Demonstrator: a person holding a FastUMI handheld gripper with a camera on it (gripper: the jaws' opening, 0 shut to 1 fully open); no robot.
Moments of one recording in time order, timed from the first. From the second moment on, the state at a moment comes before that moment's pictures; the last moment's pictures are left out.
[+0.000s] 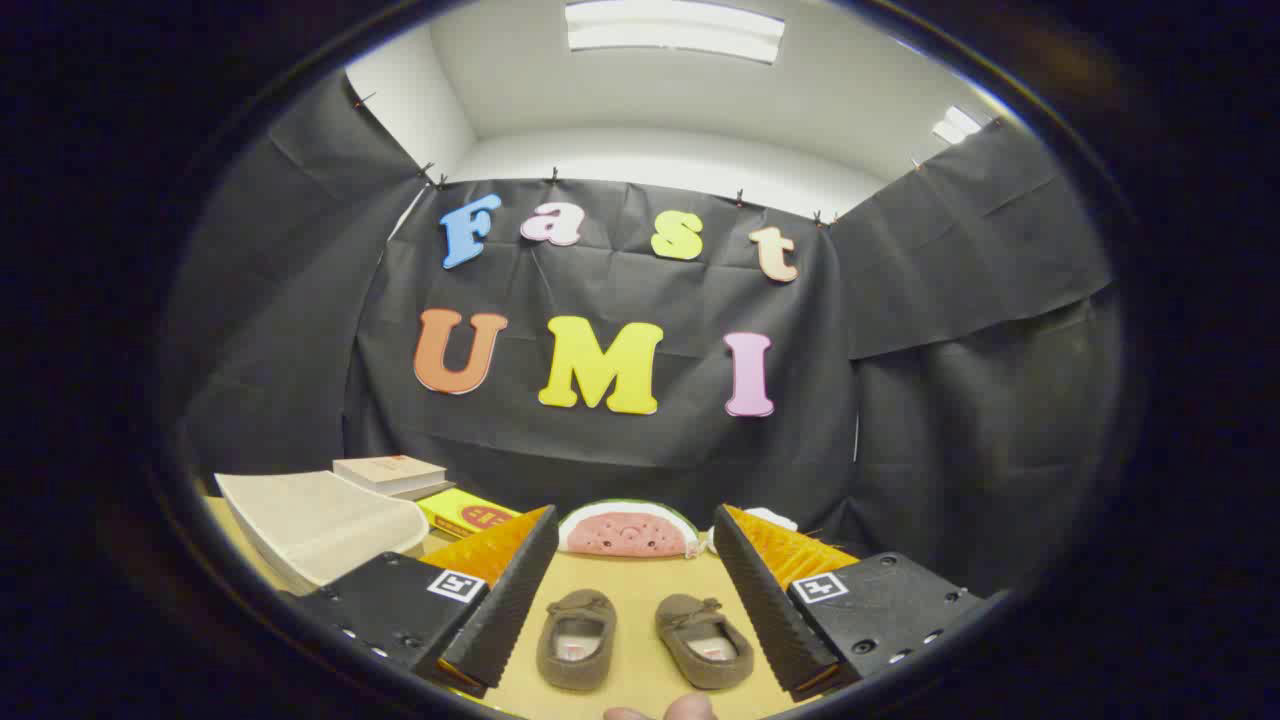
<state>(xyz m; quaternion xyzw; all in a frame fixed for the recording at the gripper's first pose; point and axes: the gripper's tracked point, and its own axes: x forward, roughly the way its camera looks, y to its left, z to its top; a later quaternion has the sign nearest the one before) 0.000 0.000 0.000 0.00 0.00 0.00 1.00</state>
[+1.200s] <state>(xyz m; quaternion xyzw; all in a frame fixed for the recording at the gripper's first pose) 0.011 0.029 -0.029 0.02 0.05 0.05 1.00</state>
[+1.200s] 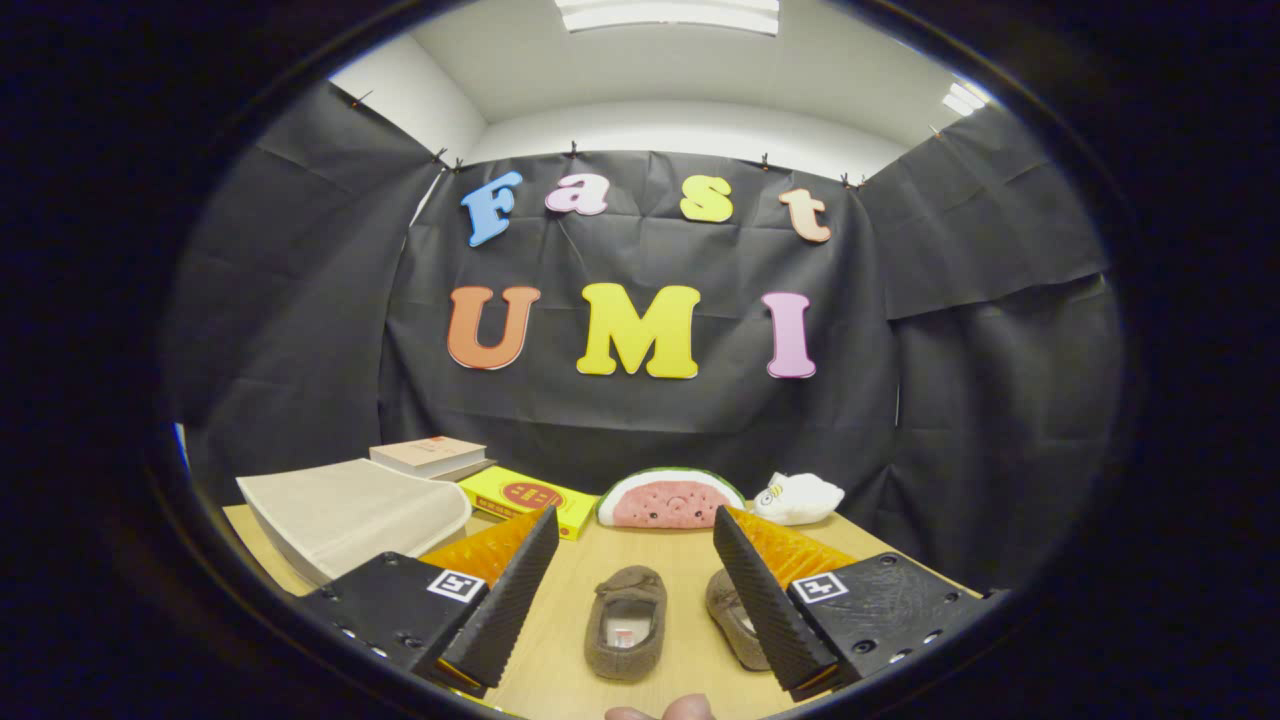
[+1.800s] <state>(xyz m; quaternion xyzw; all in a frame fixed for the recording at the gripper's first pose) 0.013 0.126 -0.037 0.08 0.07 0.17 0.98</state>
